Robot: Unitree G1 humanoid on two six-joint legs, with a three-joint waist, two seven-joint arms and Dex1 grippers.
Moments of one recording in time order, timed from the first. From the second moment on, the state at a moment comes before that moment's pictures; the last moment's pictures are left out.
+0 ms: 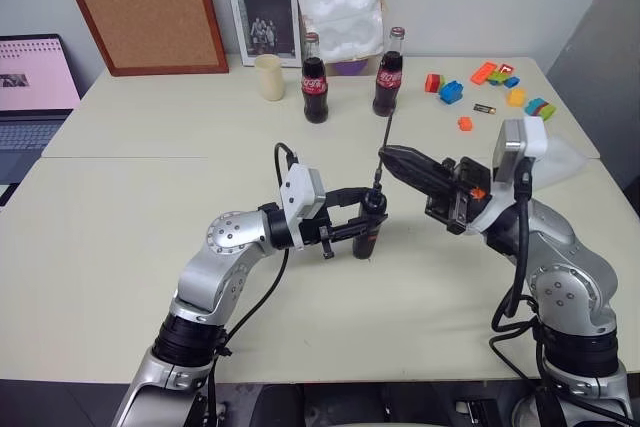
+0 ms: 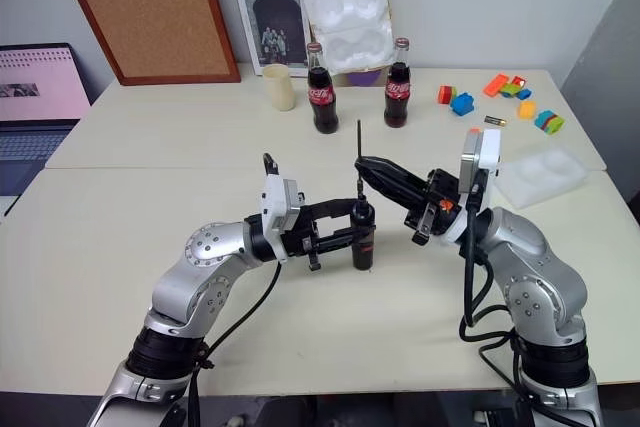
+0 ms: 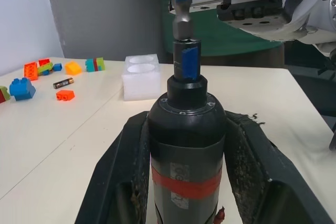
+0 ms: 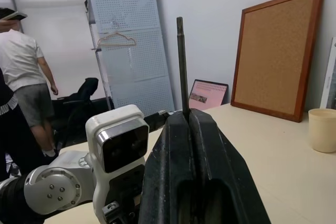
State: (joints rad) left arm -0.40 0.37 -0.17 -0.21 -0.41 0.27 -0.95; right arm -0.37 -0.39 -0.08 -0.50 0.85 0.54 0.71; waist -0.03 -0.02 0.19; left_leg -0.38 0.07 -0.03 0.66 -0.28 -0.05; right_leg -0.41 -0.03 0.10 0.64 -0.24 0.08
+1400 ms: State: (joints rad) left arm -0.39 0.37 -0.19 -0.20 -0.39 0.23 -0.95; right arm -0.37 -0.53 -0.06 -0.57 0.86 0.59 0.68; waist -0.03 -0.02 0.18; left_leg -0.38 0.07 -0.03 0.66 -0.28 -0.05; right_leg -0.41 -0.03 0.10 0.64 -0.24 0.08
